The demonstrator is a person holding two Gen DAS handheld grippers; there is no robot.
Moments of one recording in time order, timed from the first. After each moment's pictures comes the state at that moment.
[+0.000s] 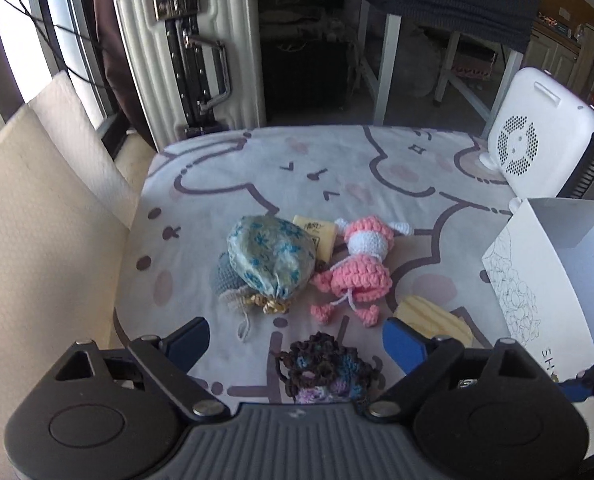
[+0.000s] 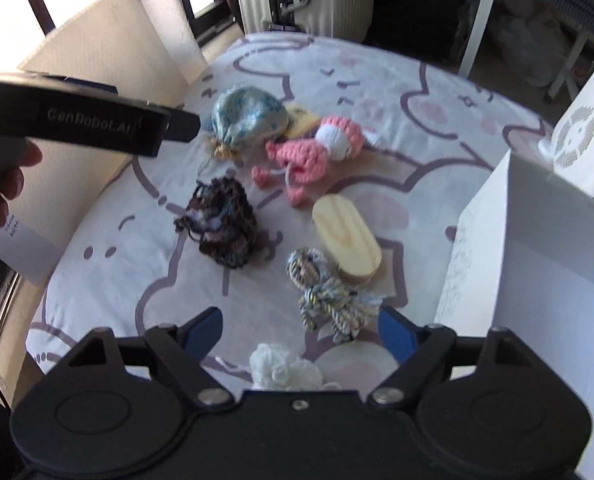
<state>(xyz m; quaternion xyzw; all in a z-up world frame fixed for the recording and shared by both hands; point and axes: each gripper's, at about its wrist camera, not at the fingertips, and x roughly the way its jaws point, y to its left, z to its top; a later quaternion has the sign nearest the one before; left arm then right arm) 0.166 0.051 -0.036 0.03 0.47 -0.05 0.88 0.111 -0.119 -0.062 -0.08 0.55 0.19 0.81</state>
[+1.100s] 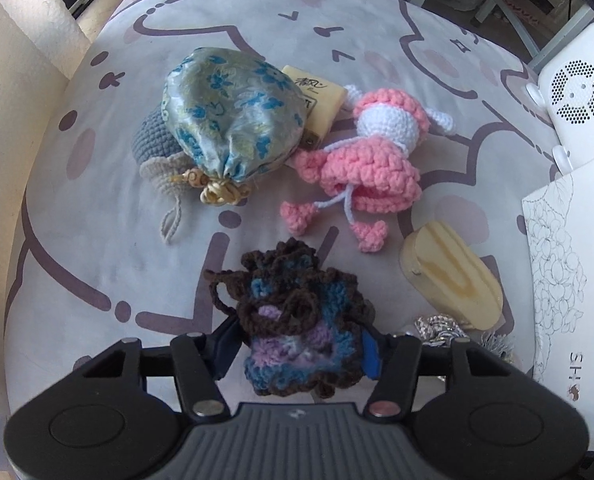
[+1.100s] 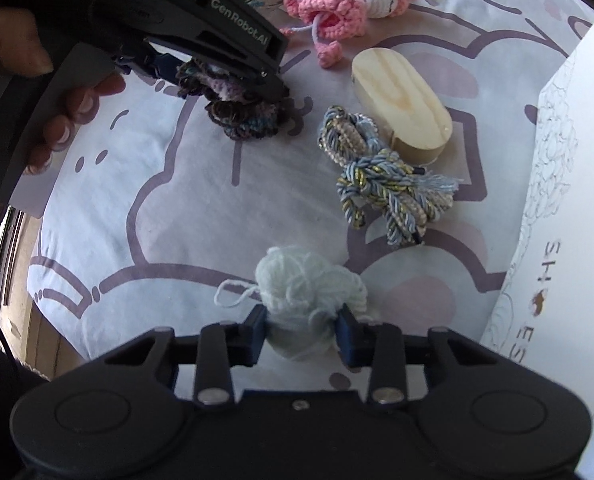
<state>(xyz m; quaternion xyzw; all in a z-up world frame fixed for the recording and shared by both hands) 0.215 0.039 -0.134 -0.05 0.62 -0.04 0.79 0.109 -0.119 -0.133 -0.07 0.64 0.22 0.73</state>
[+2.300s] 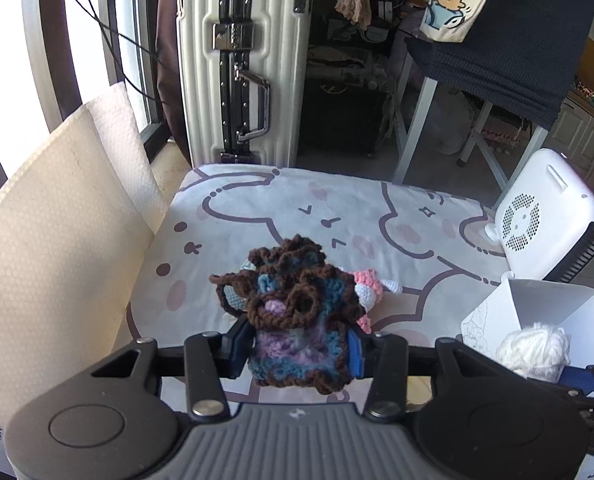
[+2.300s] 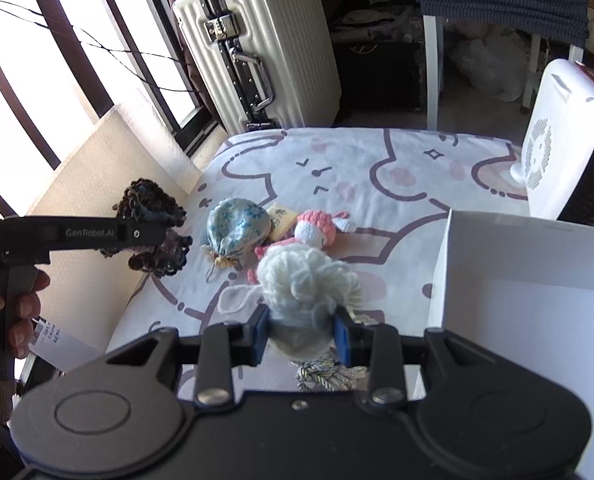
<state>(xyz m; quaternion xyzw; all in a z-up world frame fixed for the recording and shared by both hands) 0.140 0.043 0.032 -0.04 0.41 0.01 0.91 0.124 -0.190 0.009 0.04 0.44 0.18 0.88</state>
